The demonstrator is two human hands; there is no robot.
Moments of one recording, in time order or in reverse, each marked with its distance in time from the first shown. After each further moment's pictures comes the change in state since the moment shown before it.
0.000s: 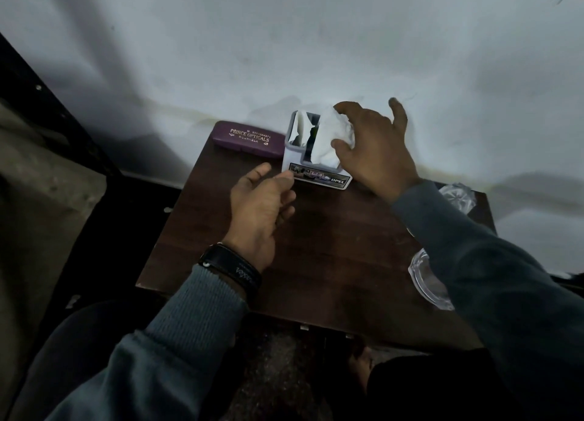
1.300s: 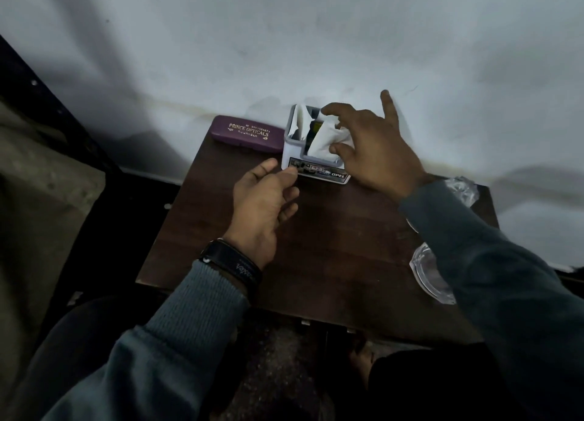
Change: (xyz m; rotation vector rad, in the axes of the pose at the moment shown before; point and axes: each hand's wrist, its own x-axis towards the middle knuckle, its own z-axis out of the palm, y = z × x) left_hand 0.005 -0.004 0.001 0.009 -0.033 -0.015; right_hand -0.004 0.007 0.001 0.058 -0.094 -0.147
